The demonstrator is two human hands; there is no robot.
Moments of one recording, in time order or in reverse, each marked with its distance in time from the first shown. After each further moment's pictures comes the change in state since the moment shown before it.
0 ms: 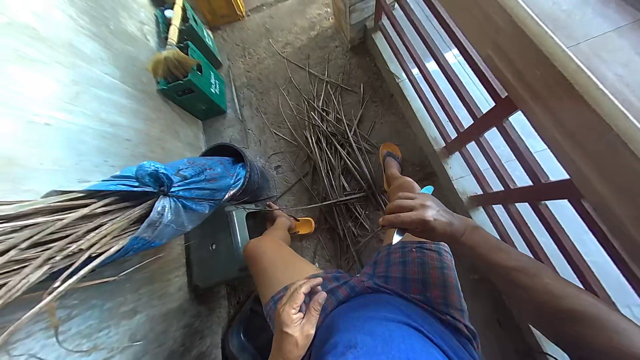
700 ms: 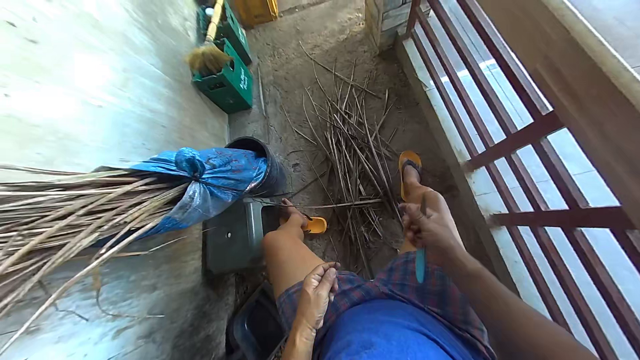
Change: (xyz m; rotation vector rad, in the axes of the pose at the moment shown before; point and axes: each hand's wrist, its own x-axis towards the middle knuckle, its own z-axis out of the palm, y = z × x) left_hand 0.017 -0.016 0.015 -0.599 -0.014 -0.740; right_hand 0.023 -0.040 0.048 1.010 0.518 1.396
